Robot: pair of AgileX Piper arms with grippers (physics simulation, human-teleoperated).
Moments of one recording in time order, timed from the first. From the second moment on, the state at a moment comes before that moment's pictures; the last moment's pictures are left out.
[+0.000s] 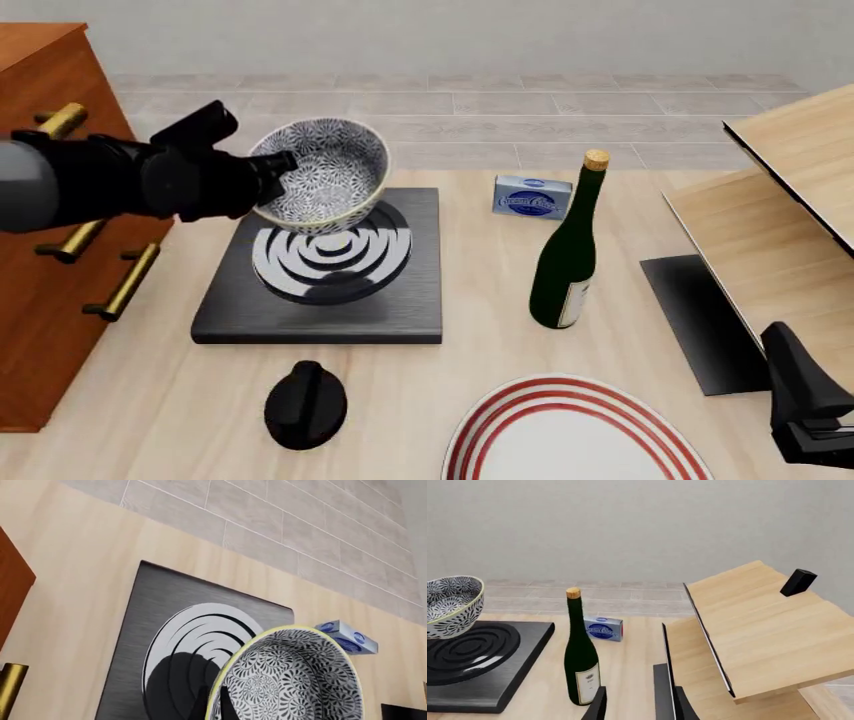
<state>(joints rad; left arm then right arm) -0.22 1.66 -1.06 0.15 -0.59 0.02 0.00 0.00 0.01 -0.02</state>
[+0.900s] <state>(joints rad) -0.20 1.76 -1.08 0.10 -0.58 0.01 0.00 0.00 0.01 -0.01</state>
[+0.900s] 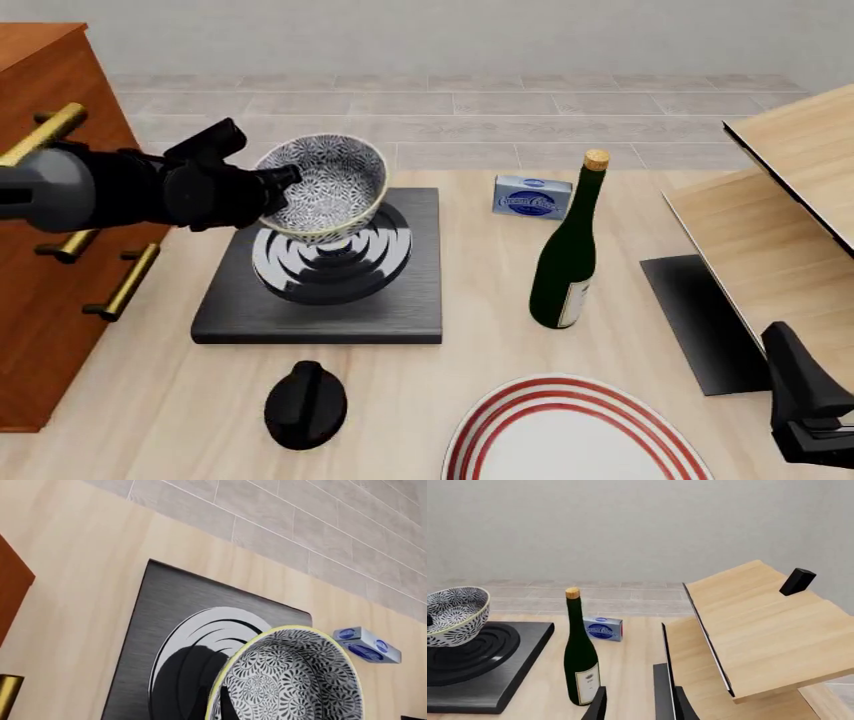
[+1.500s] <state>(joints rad) -0.19 1.82 -1.09 0.08 -0.58 0.01 0.00 0.00 0.01 -0.01</state>
